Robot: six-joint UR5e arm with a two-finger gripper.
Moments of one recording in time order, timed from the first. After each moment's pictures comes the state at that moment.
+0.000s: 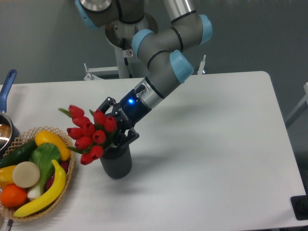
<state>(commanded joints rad) 2.52 -1.80 -1.97 -0.83 0.46 1.45</state>
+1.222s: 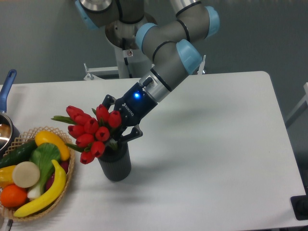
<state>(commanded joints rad) 2.53 -1.75 -1.87 -0.83 0.43 1.21</state>
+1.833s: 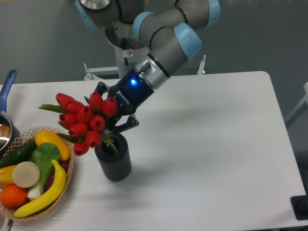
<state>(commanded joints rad) 2.52 -1.70 -1.81 -0.83 0.41 1.03</state>
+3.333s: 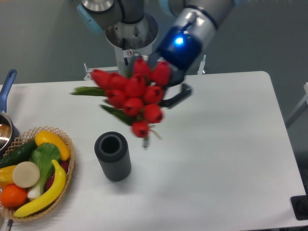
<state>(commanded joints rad) 2.76 -1.70 -1.62 -0.83 0.42 0.98</state>
